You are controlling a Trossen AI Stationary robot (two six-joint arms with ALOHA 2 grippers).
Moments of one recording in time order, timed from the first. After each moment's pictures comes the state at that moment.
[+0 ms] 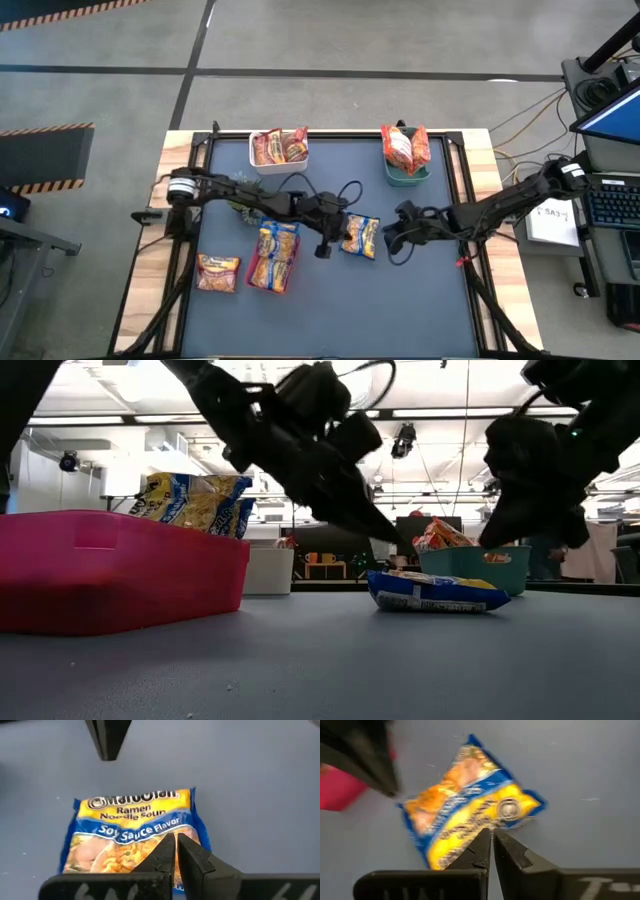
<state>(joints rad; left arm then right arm) 0.02 1.96 1.18 0.15 0.24 0.23 0.27 1.12 0.43 -0.13 0.37 1.07</state>
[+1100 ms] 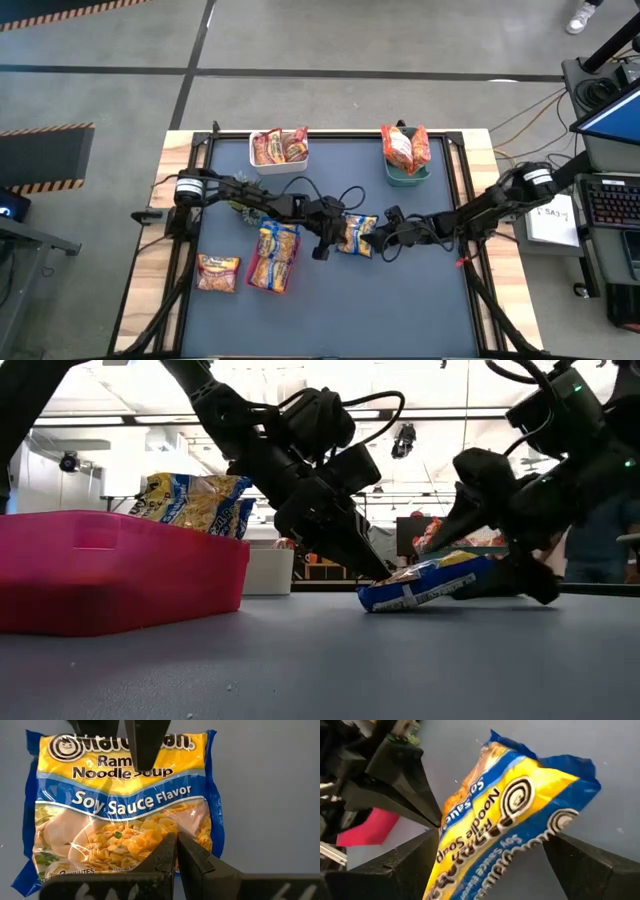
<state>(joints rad) 0.02 2.04 1.17 0.08 0.24 0.23 0.22 1.50 0.31 0.61 0.34 1.18</state>
